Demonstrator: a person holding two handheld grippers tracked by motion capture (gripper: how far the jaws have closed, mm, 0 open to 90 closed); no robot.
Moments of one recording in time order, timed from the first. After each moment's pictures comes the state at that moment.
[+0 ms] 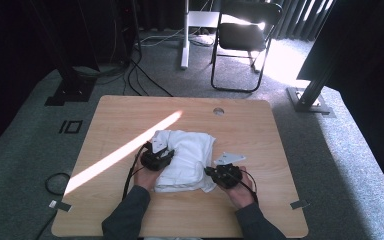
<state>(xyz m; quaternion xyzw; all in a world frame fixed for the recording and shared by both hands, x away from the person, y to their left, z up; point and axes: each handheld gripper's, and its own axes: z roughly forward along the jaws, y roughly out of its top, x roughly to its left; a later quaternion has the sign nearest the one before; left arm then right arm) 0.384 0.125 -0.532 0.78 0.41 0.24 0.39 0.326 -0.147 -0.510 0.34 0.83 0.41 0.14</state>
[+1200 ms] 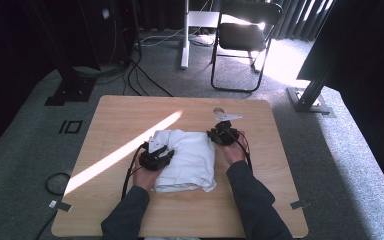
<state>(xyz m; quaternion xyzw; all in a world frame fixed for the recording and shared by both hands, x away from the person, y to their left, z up) 0.384 0.131 -0.533 0.77 0.42 0.22 0.42 0.459 -0.146 -0.491 0.44 0.79 0.39 0.17</state>
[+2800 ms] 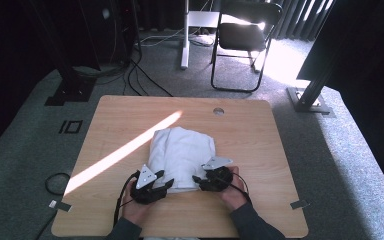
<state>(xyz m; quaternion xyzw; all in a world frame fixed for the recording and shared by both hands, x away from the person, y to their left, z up) 0.282 0.142 -0.532 0.78 0.36 0.19 0.47 0.324 -0.115 -0.525 0.30 0.86 0.38 0.17</state>
